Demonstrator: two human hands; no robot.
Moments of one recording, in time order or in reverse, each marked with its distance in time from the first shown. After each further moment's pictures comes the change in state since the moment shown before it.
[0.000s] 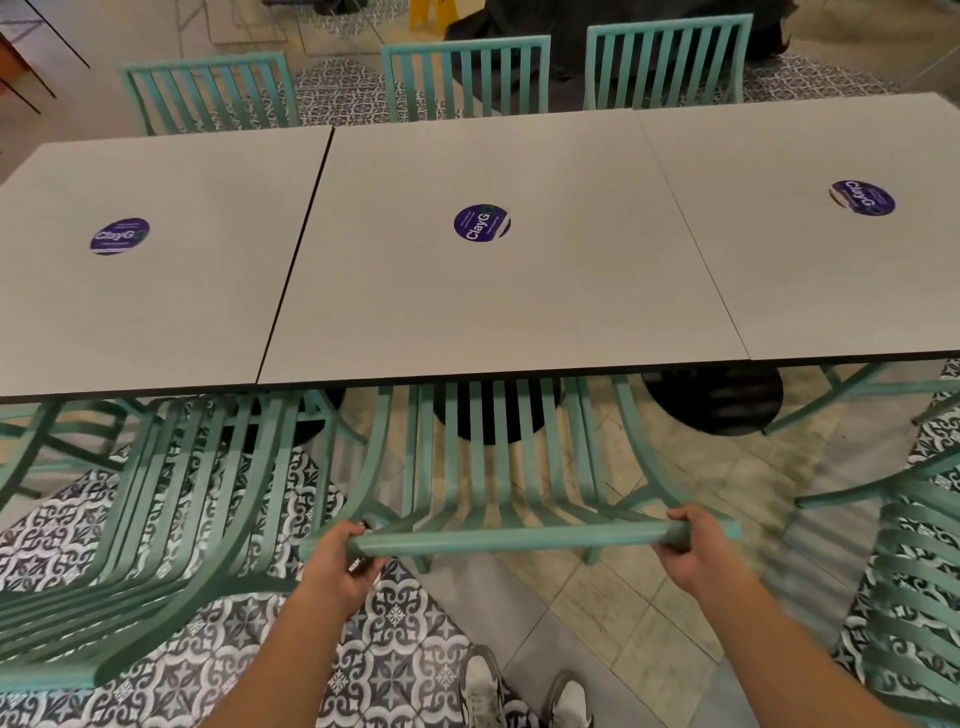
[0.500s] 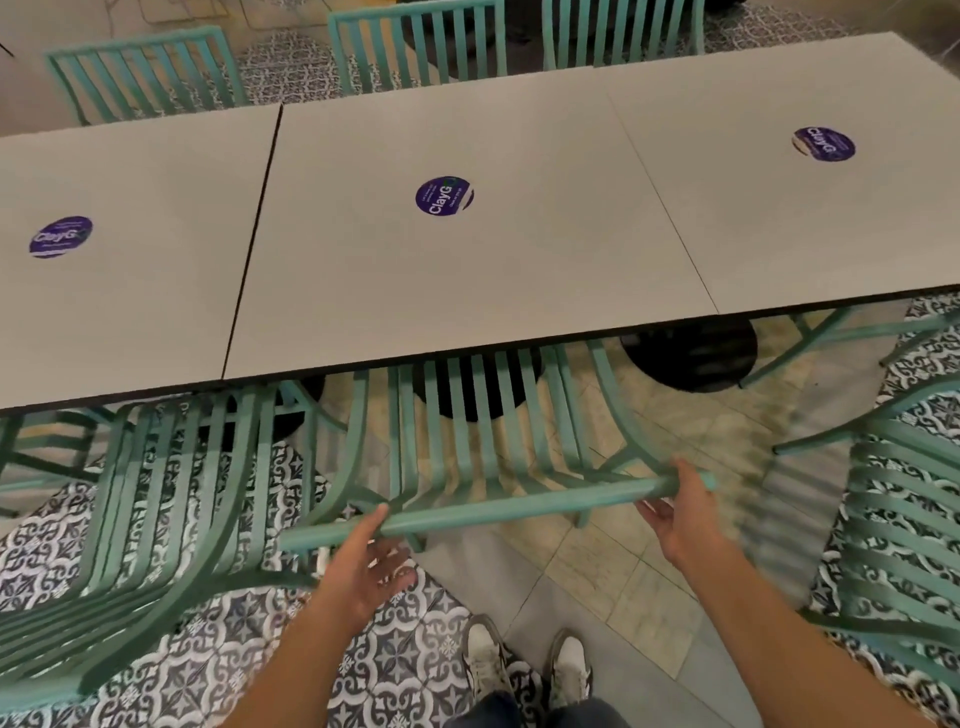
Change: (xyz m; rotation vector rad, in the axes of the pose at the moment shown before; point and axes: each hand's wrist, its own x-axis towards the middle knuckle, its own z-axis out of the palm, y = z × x) left_hand -0.008 -0.038 -0.004 0.421 -0.232 0.100; right_hand 0.004 0.006 -0.013 -0.105 -0.044 -0.241
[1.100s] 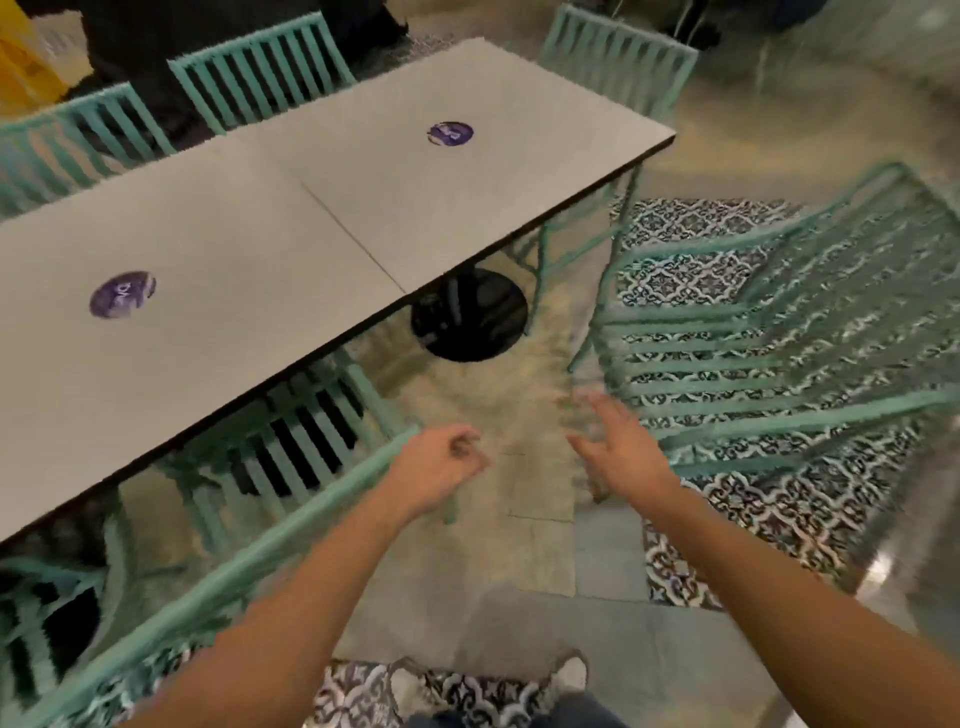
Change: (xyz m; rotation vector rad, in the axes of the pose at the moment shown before) left_hand -0.123 -0.096 0.313 1.529 -0.640 0.779; right_hand -0.038 -0.091 -0.249 -1.171 0.090 -0.739
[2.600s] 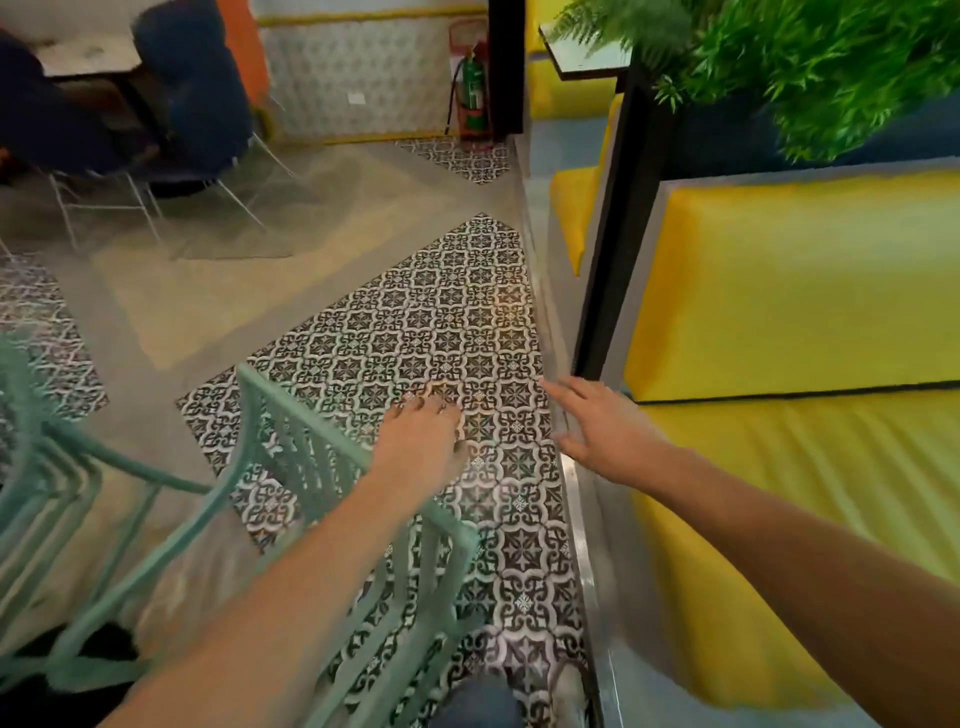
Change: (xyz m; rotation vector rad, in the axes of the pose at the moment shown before) left_hand 0.336 0.760 0.561 1.117 -0.117 1.018; right_hand 0.012 0.662 -0.598 -0.303 0.339 0.400
